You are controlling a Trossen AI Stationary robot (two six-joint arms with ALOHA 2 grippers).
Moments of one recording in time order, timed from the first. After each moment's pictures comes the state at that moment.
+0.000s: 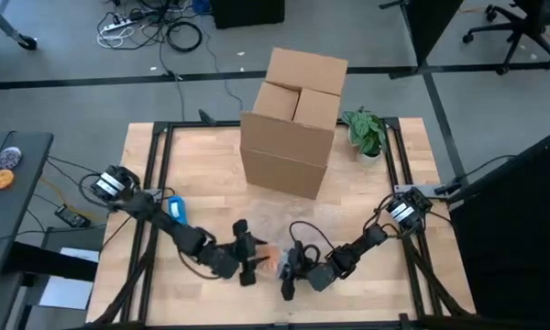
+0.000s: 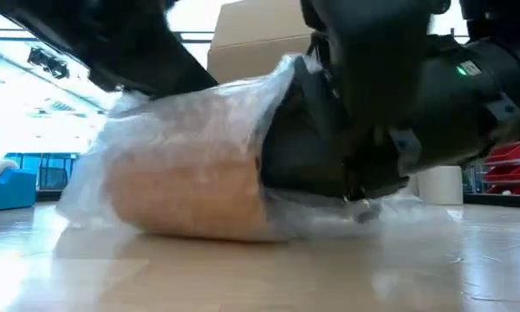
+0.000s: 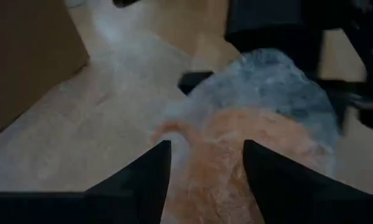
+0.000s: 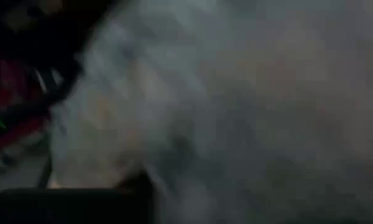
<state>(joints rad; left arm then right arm) -0.54 1.78 0.82 0.29 -0.59 -0.47 0.59 2.24 1.04 0.93 0.75 0.73</state>
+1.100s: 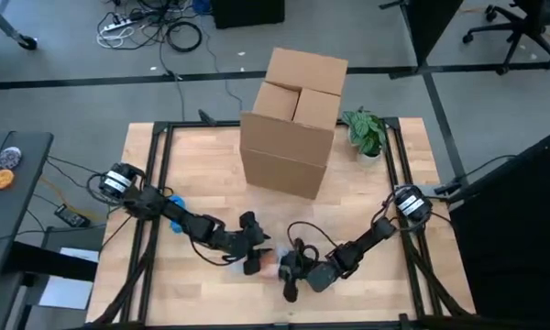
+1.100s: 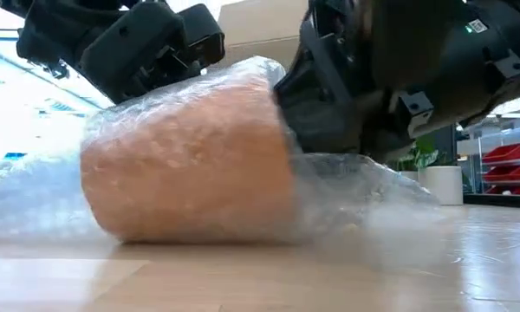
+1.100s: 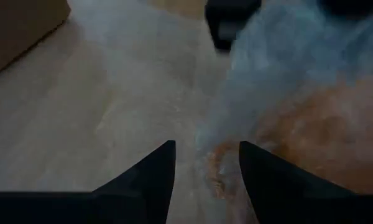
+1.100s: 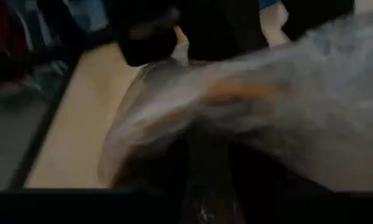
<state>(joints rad) -0.43 1.80 0.80 0.24 -0.38 -0.42 0.60 2.12 1.04 0.68 0.73 0.50</state>
